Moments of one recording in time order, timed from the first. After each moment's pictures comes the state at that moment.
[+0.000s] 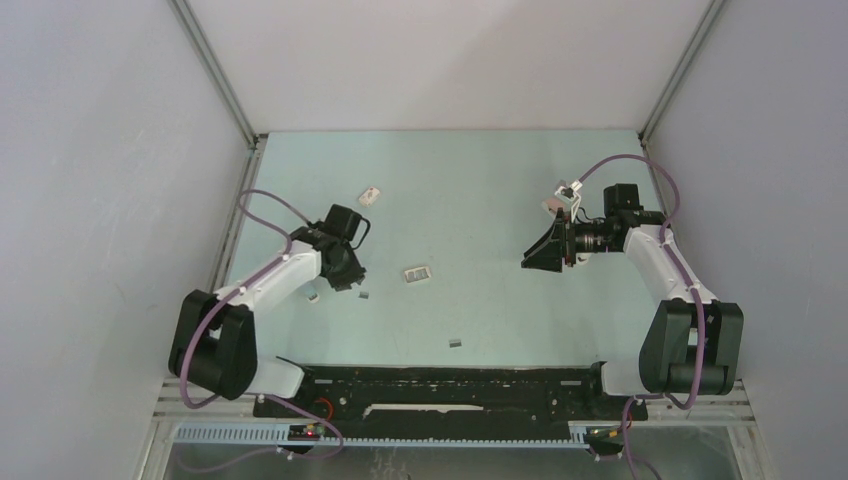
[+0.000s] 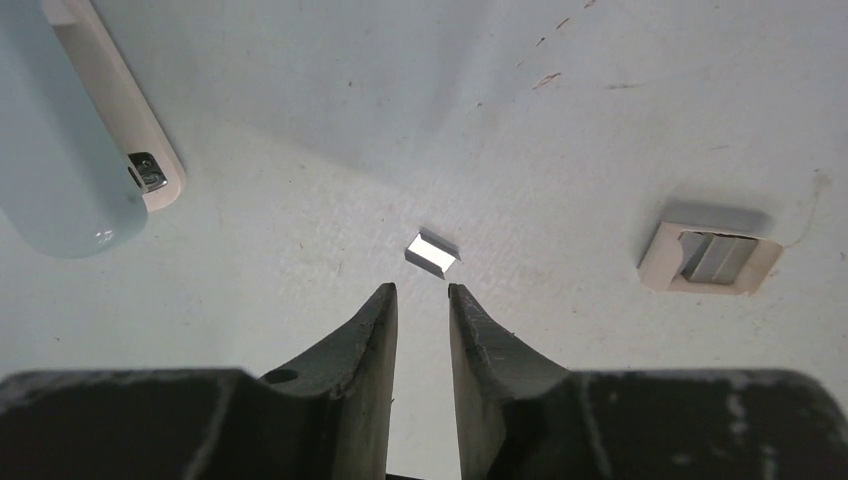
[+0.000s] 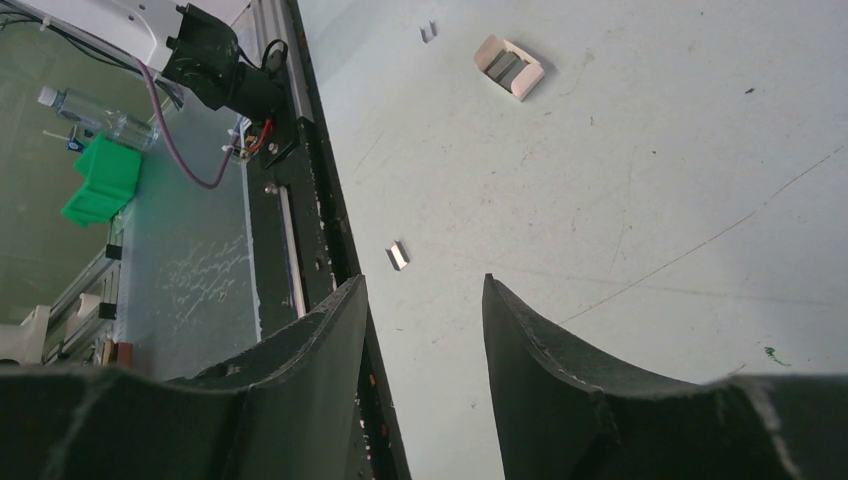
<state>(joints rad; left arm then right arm) -0.36 1.39 0.87 -0.72 -0.18 -0.81 -0.07 1.39 0.99 -0.82 -1.28 -0.59</state>
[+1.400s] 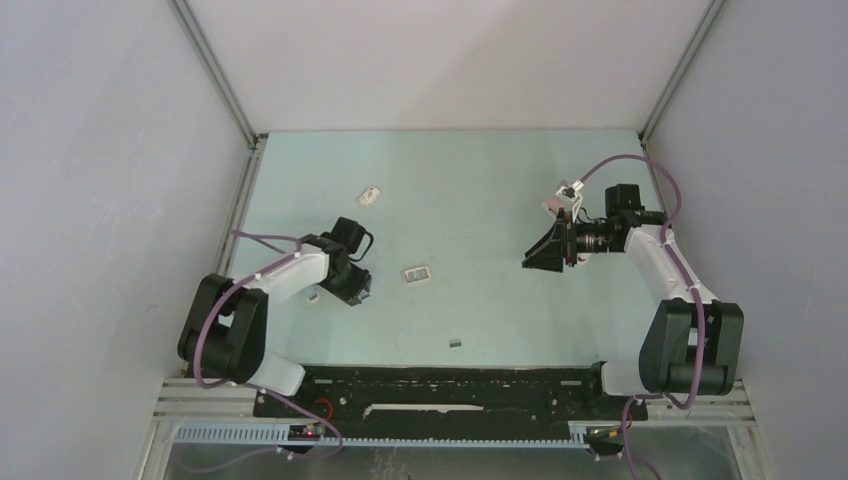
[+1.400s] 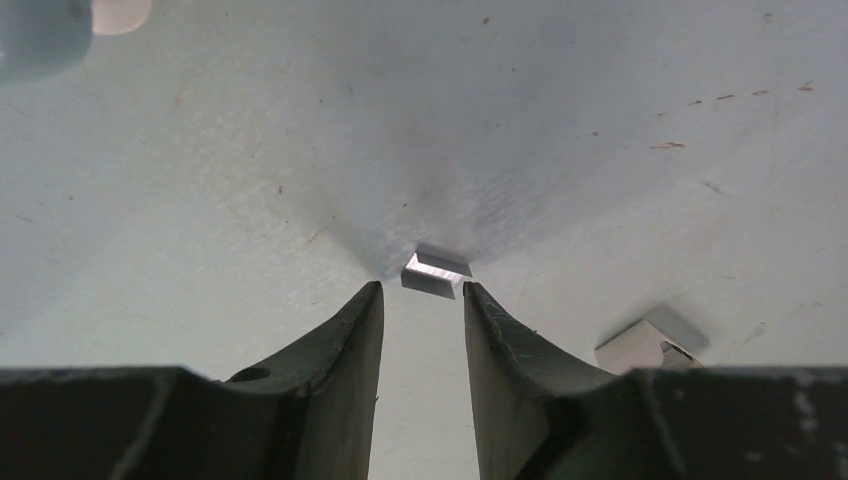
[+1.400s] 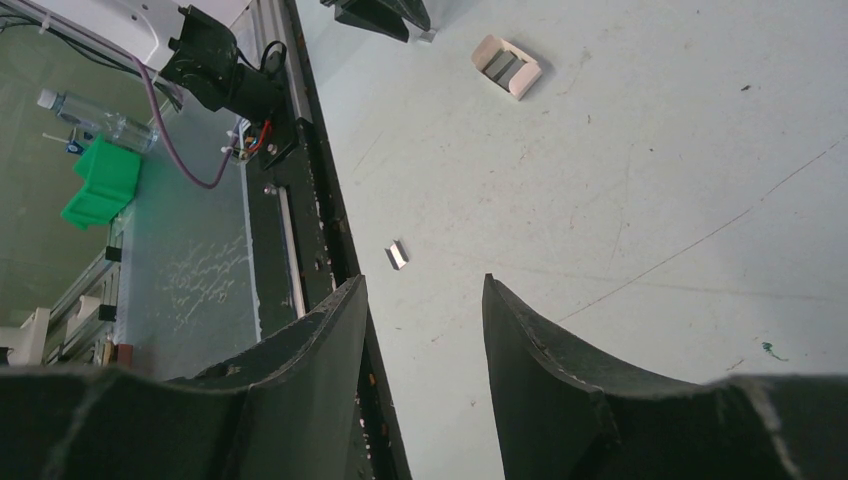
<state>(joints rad) -0.36 1.48 0.79 -0.70 -0.14 -1.37 -0.08 1.39 0.99 -0.83 -1.28 -0.60</state>
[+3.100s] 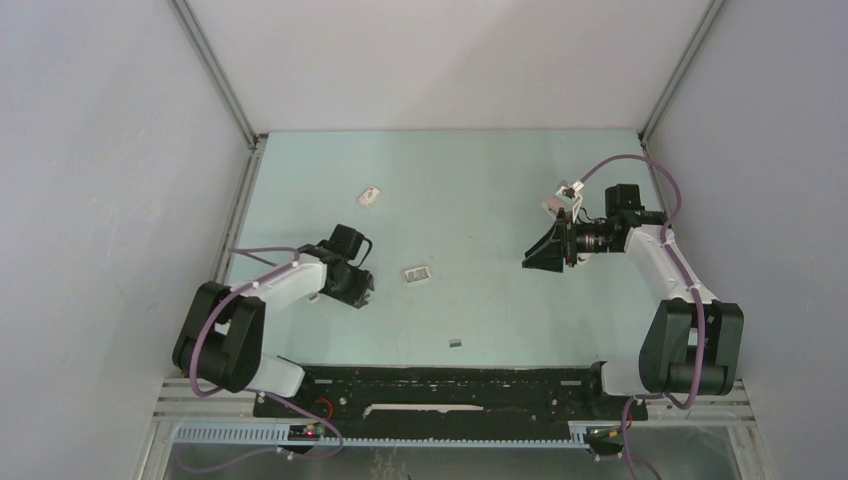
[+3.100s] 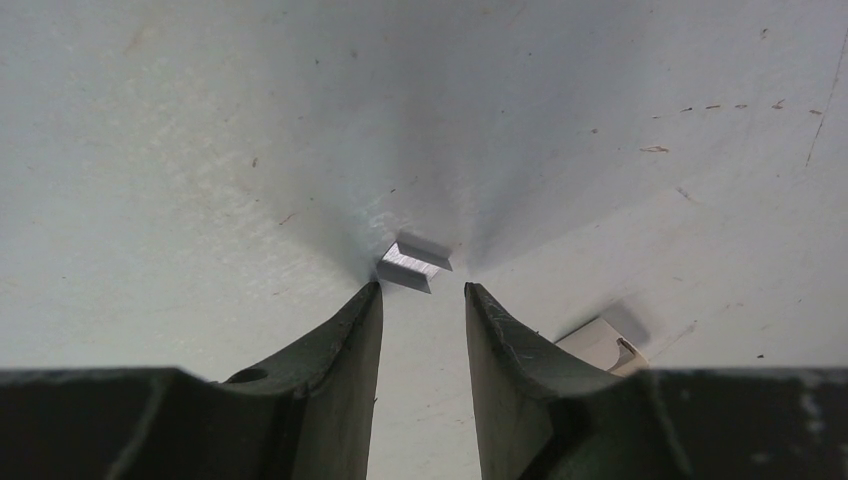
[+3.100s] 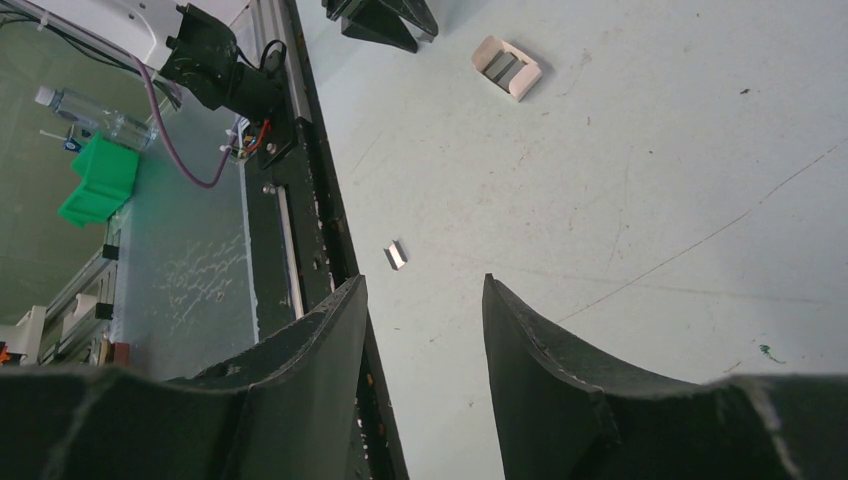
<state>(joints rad) -0.37 1.42 0.71 -0.60 -0.10 -1.54 -0.08 1.39 0.99 -0.83 -1.28 -0.61</state>
